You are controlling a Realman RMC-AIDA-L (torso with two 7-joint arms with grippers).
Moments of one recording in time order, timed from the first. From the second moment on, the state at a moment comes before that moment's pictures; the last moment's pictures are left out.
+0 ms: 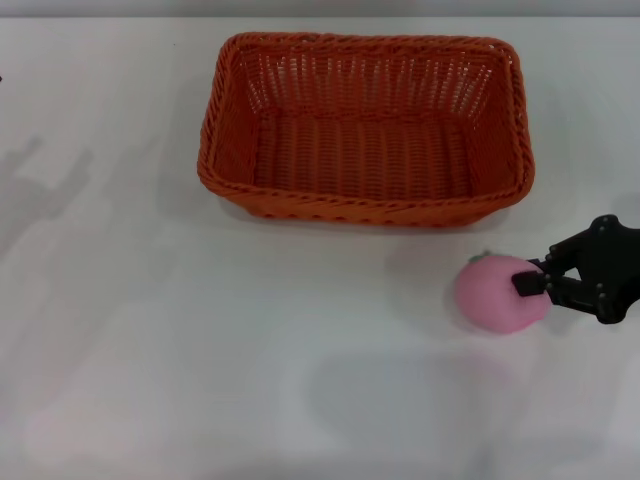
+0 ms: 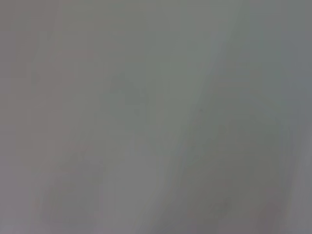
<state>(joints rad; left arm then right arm) -0.26 -2.07 -2.44 -0.60 1.35 -1.33 1.94 0.19 2.01 -1.01 -1.13 1.13 1.70 -1.47</state>
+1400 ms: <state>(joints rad) -0.25 -2.07 -2.44 -0.60 1.35 -1.33 1.94 0.50 2.01 -1.00 -1.06 1.15 1.52 -1.41</state>
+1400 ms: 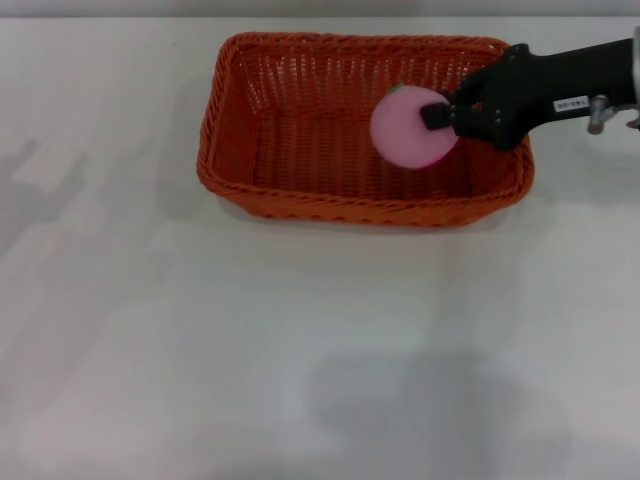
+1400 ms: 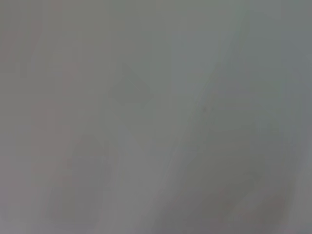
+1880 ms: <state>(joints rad) -0.26 -2.07 -2.44 -0.60 1.35 -1.32 1.94 0.52 2.01 -1.00 -0.98 1.11 1.40 -1.42</state>
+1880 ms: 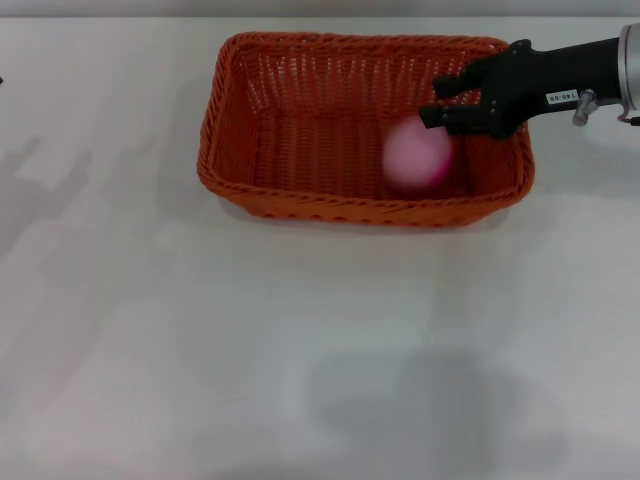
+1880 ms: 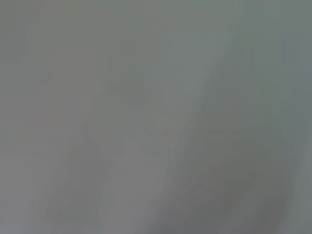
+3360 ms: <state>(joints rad) -0.26 -2.07 -2.44 -0.59 1.24 -1.28 2.10 0.25 2.00 -0.20 -0.53 1.42 1.57 -2.08</state>
